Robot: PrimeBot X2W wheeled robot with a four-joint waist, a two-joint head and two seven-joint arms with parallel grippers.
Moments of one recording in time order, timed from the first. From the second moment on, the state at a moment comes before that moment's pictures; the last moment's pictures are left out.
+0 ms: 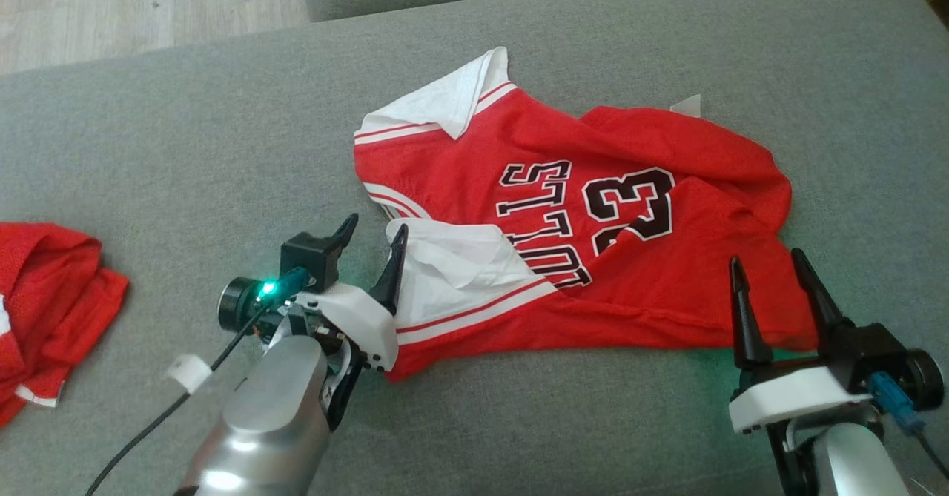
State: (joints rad) left arm -0.56 0.04 -0.49 0.87 -0.35 -0.10 -0.14; right arm -0.05 -0.04 -0.03 0.27 -0.02 0.12 -0.25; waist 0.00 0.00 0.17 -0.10
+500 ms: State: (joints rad) left arm -0.61 0.04 -0.57 0.94 -0.42 -0.07 -0.09; right arm -0.05 -0.04 -0.02 0.27 -0.02 0.12 -0.25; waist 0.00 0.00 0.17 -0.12
